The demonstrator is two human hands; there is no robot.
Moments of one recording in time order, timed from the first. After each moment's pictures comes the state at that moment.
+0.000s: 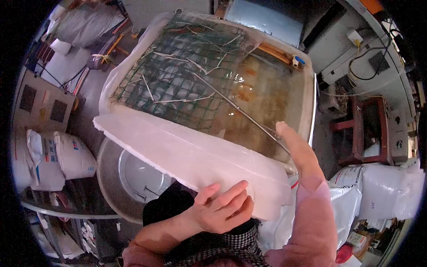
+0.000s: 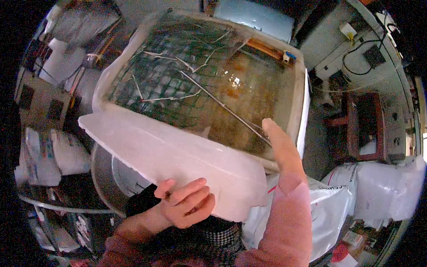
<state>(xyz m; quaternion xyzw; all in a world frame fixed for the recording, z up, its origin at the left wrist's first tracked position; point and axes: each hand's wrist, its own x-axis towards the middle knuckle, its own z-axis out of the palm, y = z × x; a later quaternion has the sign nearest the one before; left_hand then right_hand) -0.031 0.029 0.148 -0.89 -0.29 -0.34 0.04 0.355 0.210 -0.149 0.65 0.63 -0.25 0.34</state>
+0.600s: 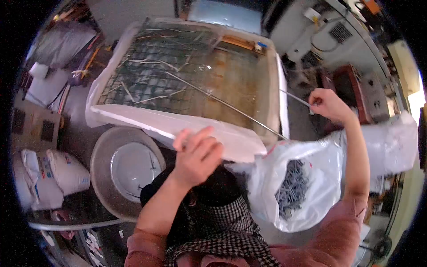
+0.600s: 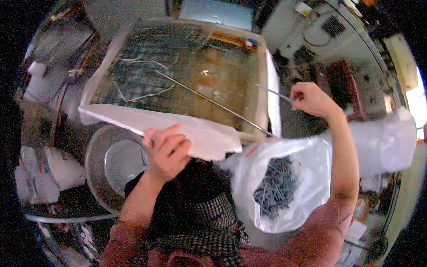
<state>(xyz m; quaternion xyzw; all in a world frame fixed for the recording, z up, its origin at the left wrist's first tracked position) -0.024 0.031 0.141 -0.87 -0.30 -0.40 0.00 0.353 0.049 0.263 0.66 0.72 -0.20 -0.03</state>
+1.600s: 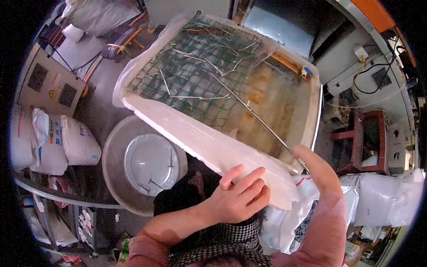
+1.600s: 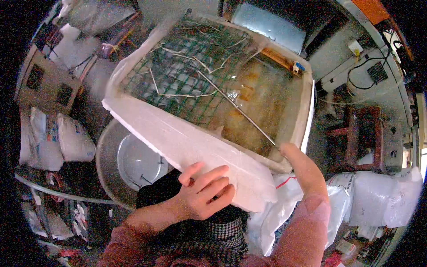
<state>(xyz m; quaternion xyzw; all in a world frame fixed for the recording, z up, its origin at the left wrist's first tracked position) -0.043 0.020 0.160 -0.87 -0.31 -0.38 -0.02 0.367 0.119 -0.085 0.58 0.65 -0.22 0.45</state>
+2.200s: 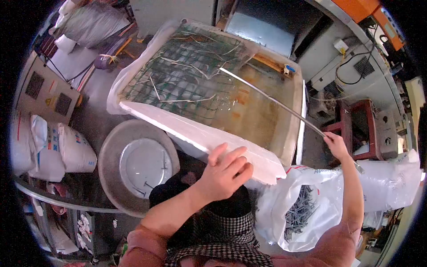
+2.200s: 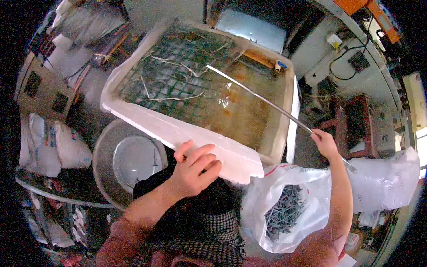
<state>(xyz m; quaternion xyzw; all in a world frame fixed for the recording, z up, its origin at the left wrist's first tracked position) -0.032 0.021 0.152 -0.87 -0.29 -0.39 0.00 0.422 0.032 0.158 0.74 0.65 -0.14 -0.09</state>
